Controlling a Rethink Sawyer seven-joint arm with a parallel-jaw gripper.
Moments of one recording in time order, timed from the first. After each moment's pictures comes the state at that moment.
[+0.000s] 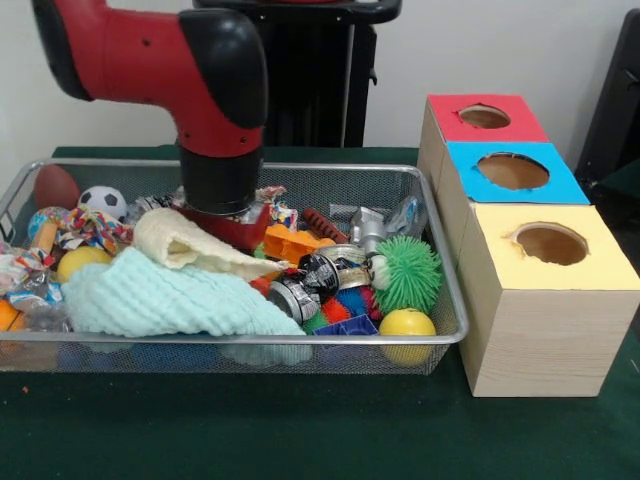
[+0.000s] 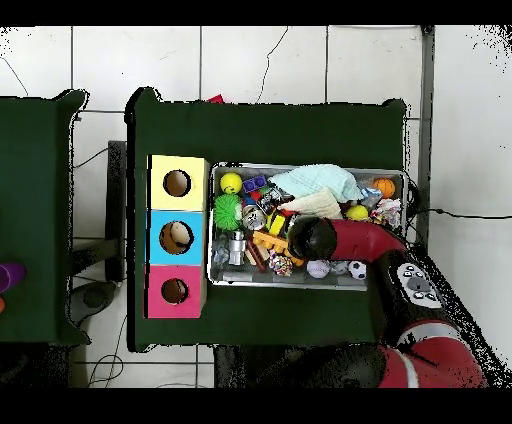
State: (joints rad) arm -0.51 -0.39 0.12 1.56 -0.43 0.39 2.01
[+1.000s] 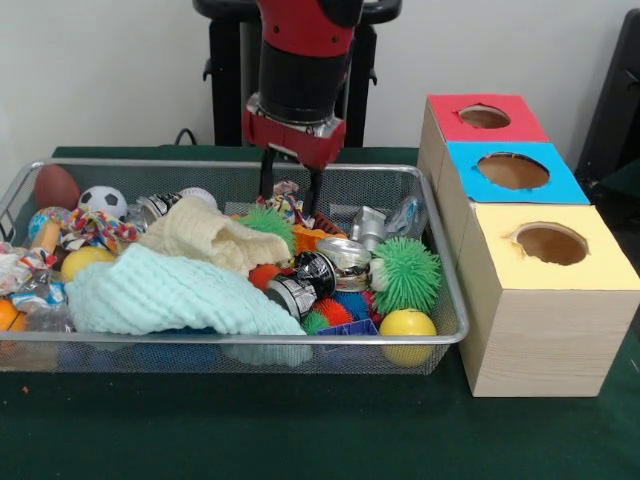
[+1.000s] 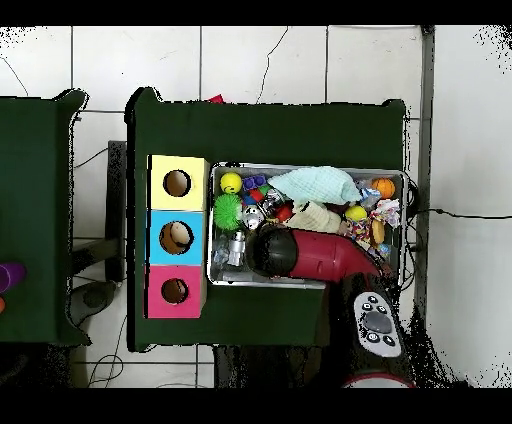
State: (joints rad) arm -0.28 -0.63 -0.05 1.74 -0.18 0.45 2.09
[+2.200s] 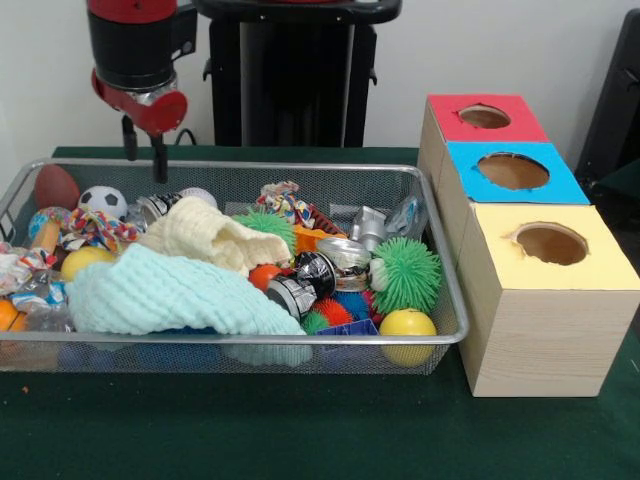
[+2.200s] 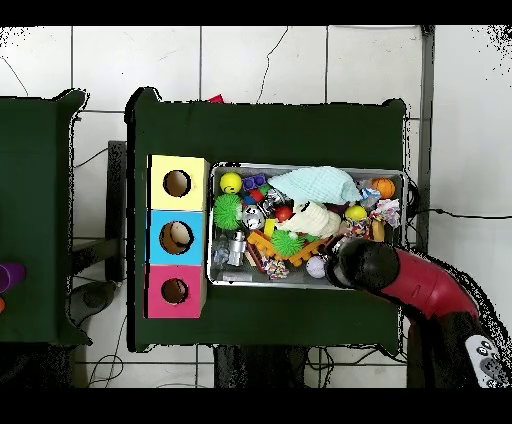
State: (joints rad) arm -0.58 -0.64 -0.04 1.71 -0.21 0.56 2.09
